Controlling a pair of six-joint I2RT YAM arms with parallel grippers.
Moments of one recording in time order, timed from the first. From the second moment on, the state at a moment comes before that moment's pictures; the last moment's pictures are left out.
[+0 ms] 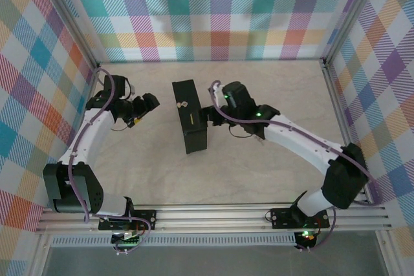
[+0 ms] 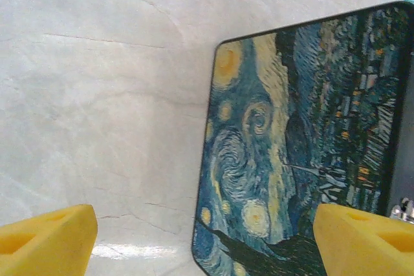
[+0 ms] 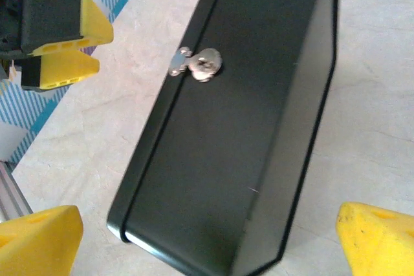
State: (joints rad) left arm -0.02 1.40 1.18 -0.78 0.32 -0.60; right arm 0.77 1.52 1.26 -0.37 -0.19 0.39
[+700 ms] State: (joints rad) left arm -0.02 1.32 1.14 -0.82 0.29 -0.58; right arm 0.90 1.80 1.55 -0.61 -0.03 0.37
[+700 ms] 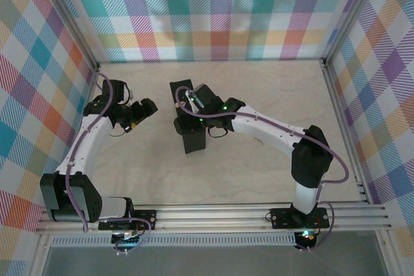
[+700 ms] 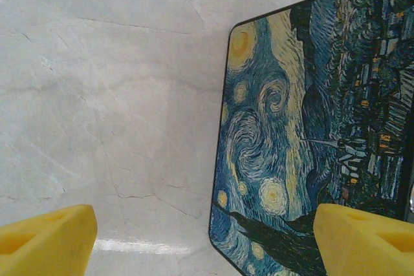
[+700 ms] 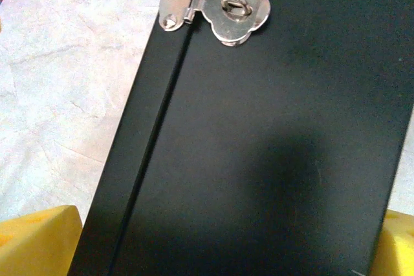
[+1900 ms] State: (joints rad) left arm -0.20 1.61 1.17 -0.62 0.36 -0.66; right arm 0.53 1.67 0.93 0.23 -0.68 0.83
